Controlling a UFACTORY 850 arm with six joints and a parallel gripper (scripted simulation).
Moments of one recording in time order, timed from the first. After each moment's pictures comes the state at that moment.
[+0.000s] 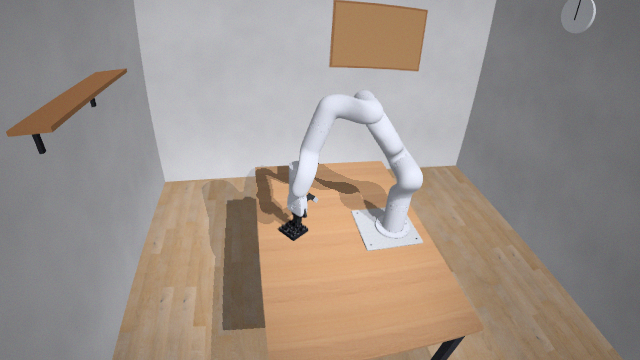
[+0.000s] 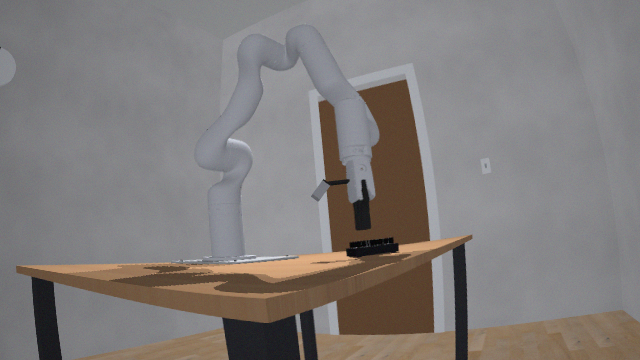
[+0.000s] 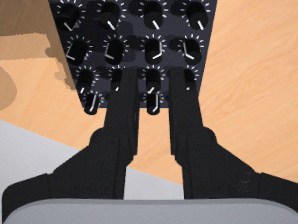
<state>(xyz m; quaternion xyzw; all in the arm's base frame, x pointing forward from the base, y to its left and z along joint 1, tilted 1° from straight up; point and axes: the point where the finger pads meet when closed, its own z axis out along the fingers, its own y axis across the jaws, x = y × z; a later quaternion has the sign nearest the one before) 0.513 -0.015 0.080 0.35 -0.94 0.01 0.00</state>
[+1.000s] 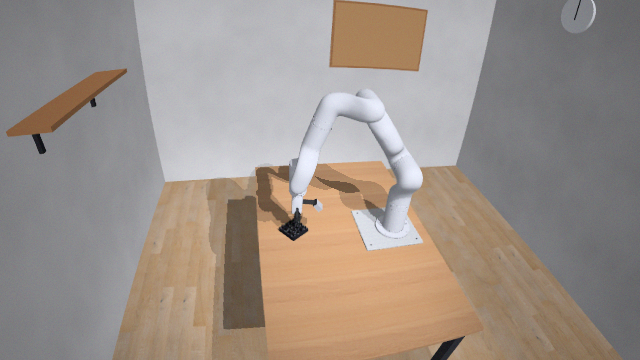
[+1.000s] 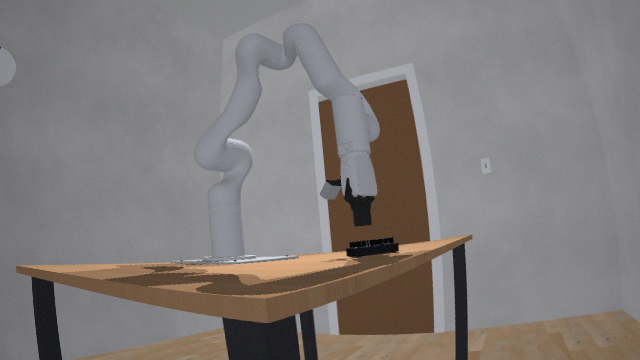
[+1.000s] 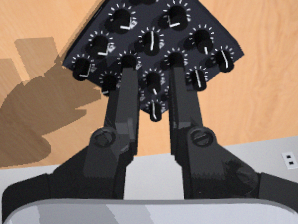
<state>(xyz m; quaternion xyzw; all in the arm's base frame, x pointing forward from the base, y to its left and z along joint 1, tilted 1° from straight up) 0.514 -0.015 0.091 -0.05 -1.00 -0.01 0.00</state>
